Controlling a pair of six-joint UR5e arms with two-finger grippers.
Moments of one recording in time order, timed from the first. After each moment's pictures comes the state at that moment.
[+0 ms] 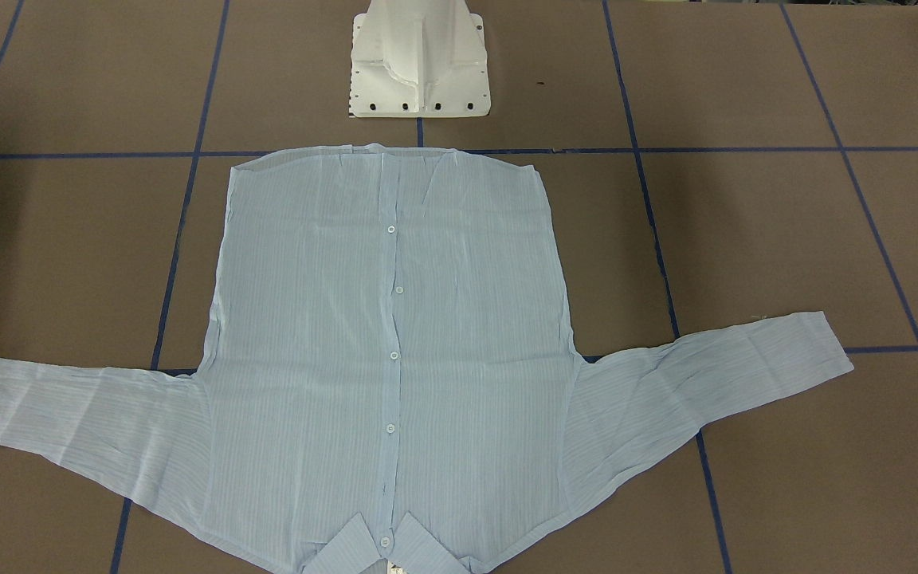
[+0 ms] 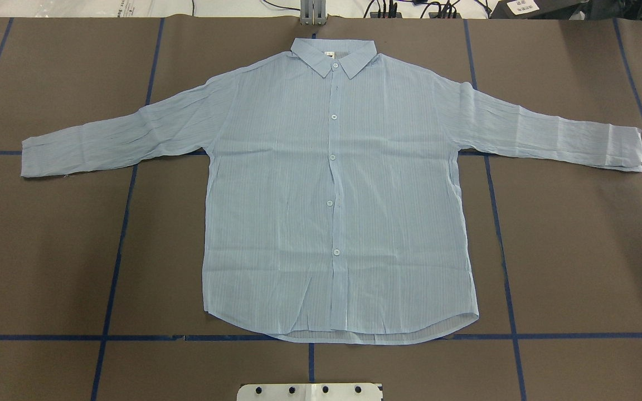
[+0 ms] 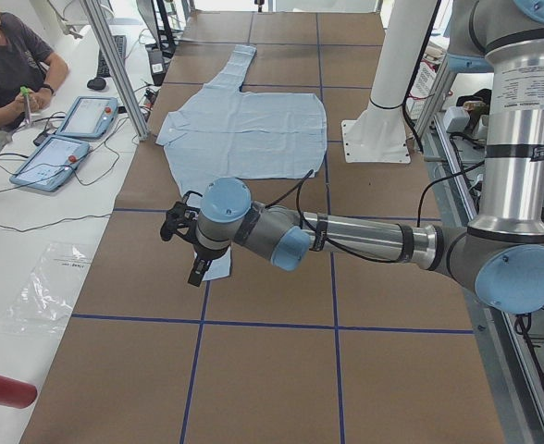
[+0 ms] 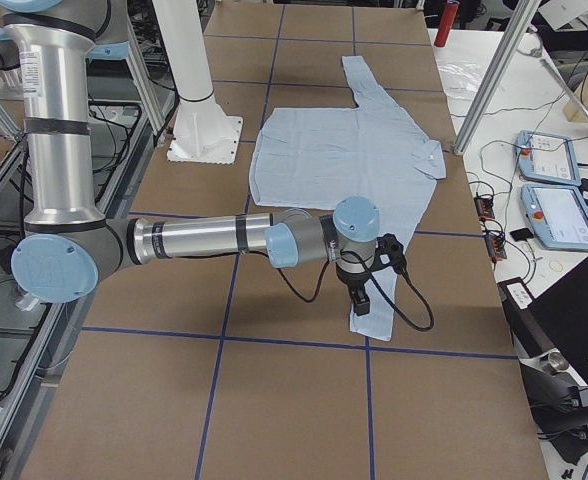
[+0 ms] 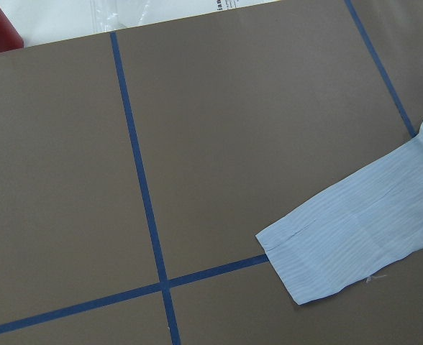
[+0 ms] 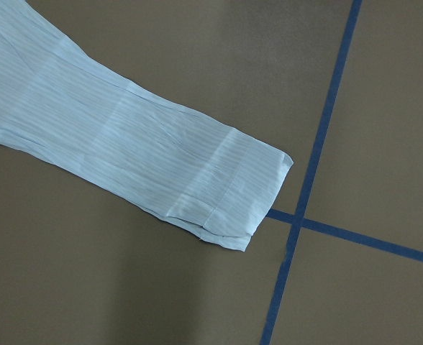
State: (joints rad) left arm -1.58 -1.57 -1.69 -1.96 -2.43 -0.11; right arm 1.49 -1.56 1.67 -1.44 2.36 -0.05
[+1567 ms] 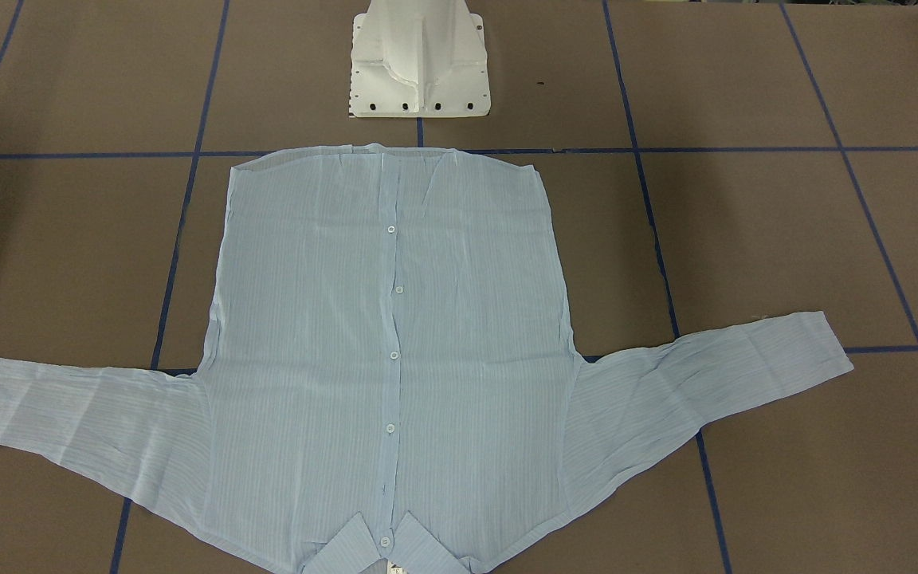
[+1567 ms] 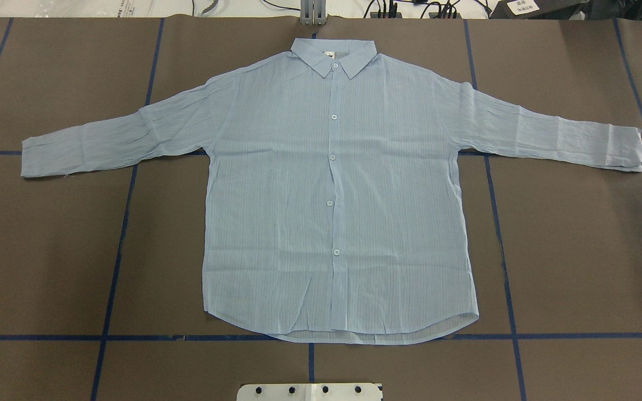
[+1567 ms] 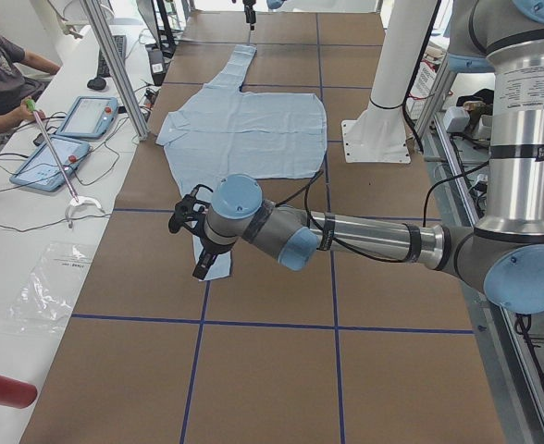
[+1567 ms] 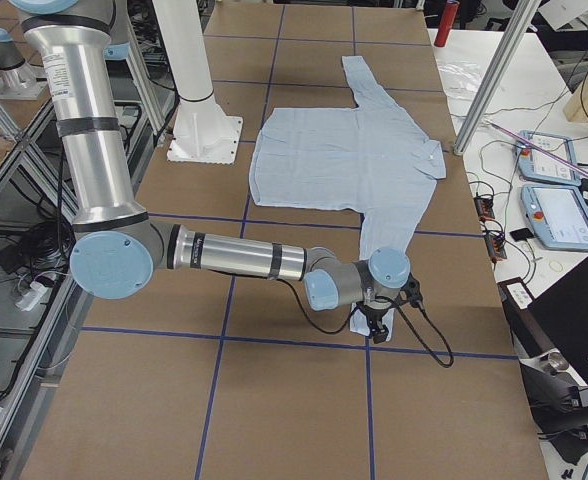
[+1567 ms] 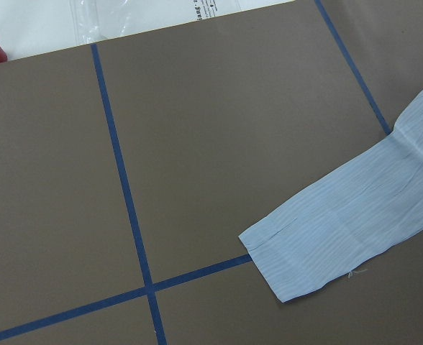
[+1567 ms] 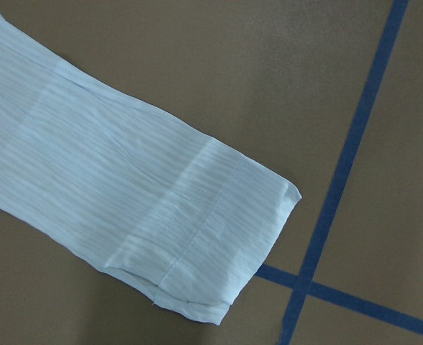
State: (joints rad) left arm -1.57 -1.53 -1.72 -2.02 -2.46 -0.12; right arm 1.39 -1.39 1.22 -1.18 2.40 -0.02
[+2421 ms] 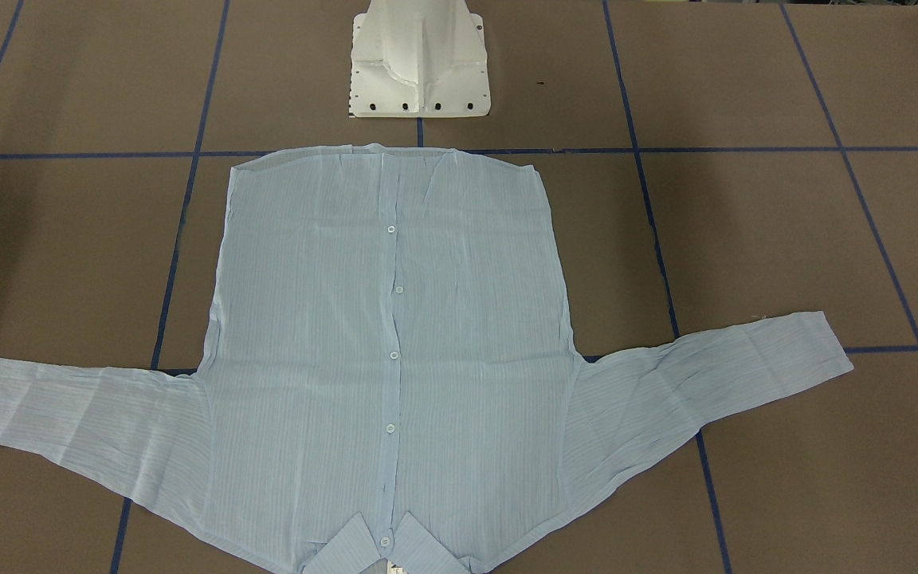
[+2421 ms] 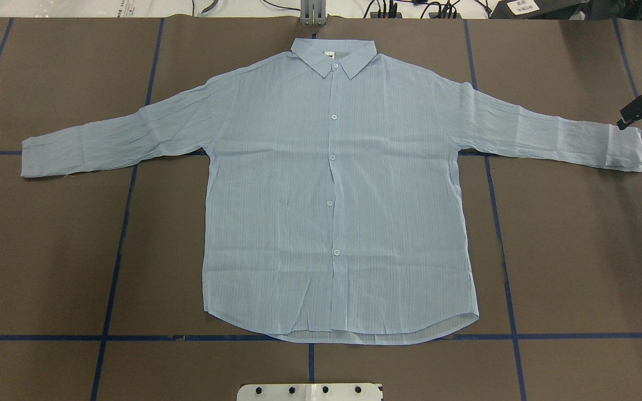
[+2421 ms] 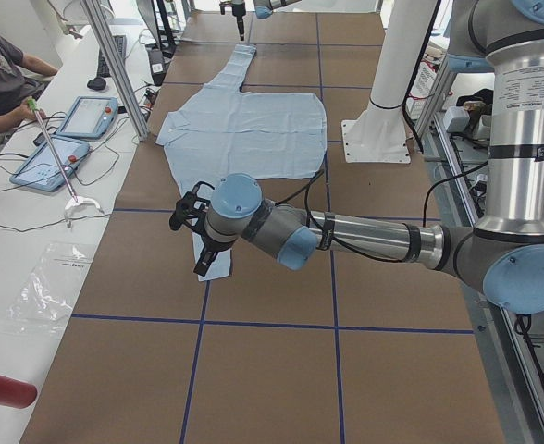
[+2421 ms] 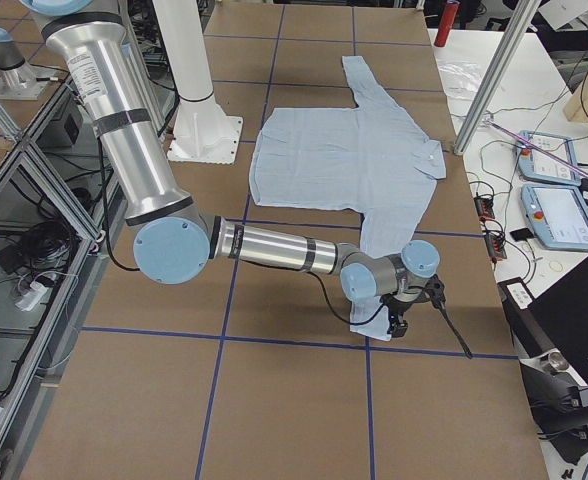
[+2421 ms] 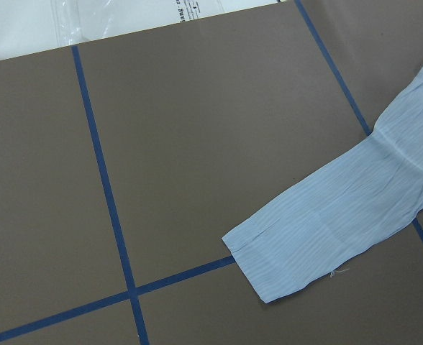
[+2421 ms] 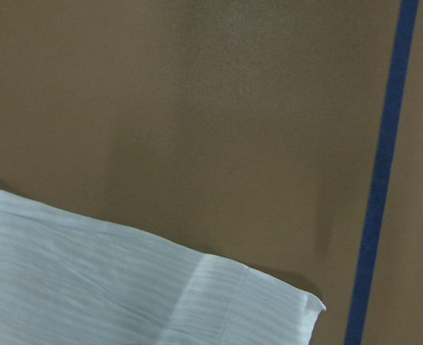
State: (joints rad) left arm -1.57 -1.54 -1.73 -2.03 -2.47 -0.12; right arm 1.31 -1.20 1.01 -1.16 2.29 0.21
